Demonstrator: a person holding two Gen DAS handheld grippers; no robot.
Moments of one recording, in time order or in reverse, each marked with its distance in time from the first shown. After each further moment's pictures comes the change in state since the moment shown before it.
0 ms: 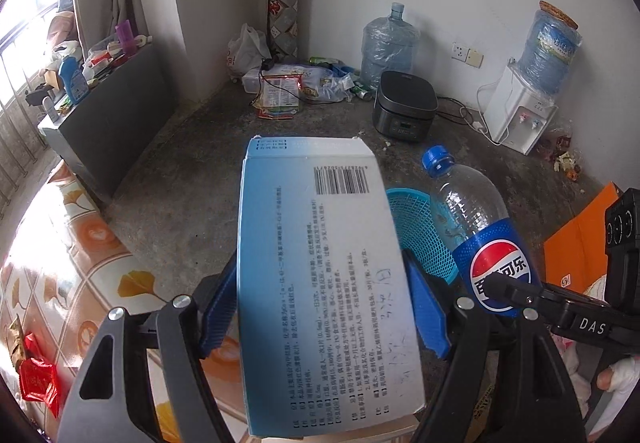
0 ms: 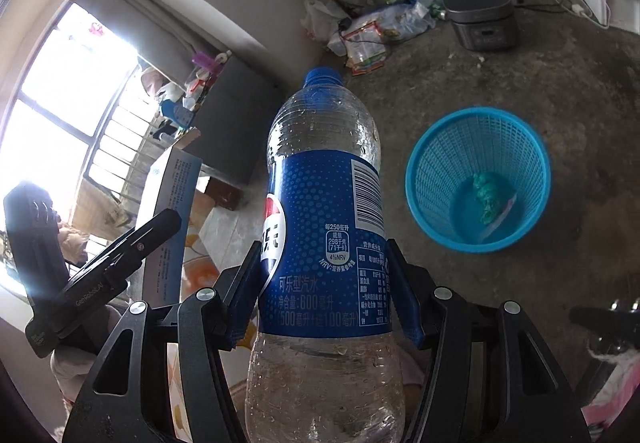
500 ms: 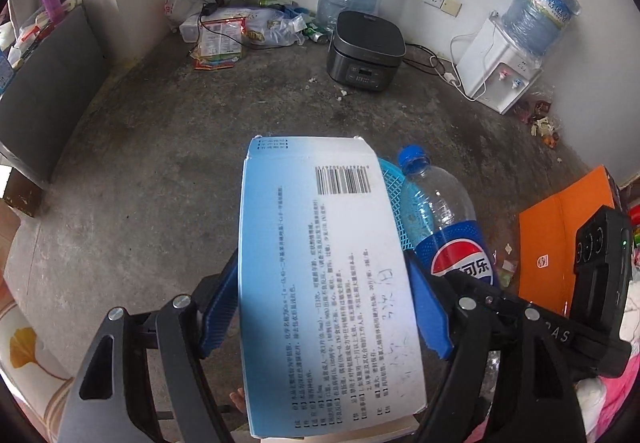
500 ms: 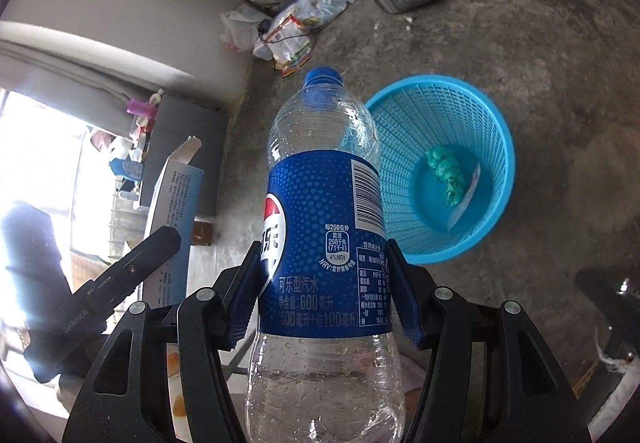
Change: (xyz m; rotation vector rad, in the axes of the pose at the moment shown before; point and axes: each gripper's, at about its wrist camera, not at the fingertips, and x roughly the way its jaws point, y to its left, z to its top) left arm 0.133 -0.058 0.046 0.011 0.214 -0.152; right arm 0.040 -0.087 0.034 0.296 0.027 -0.052
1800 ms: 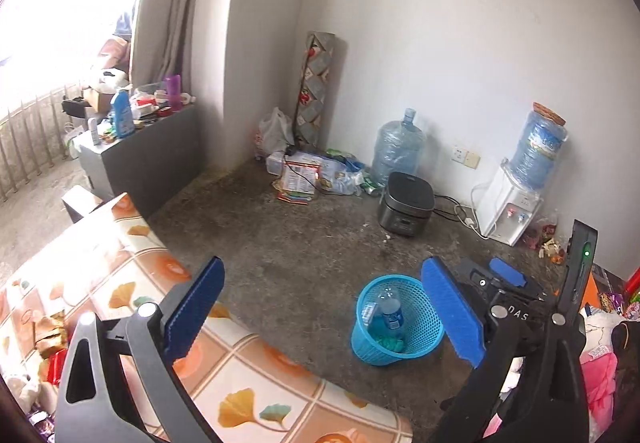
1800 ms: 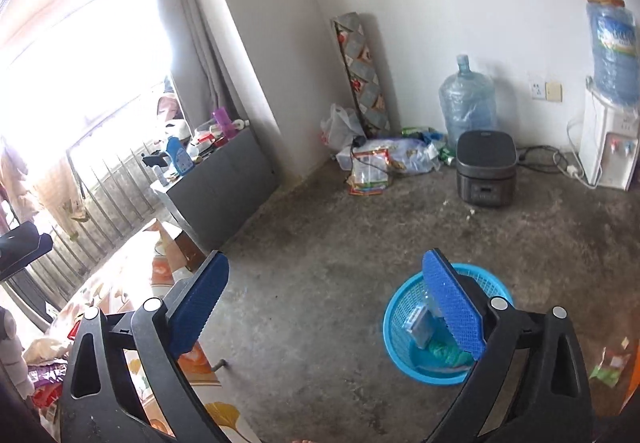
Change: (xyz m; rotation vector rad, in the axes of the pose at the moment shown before) left arm -0.274 0.085 -0.141 -0.137 -0.591 0.148; right arm -0.082 0.158 -0.067 -0.644 -0.471 -0.034
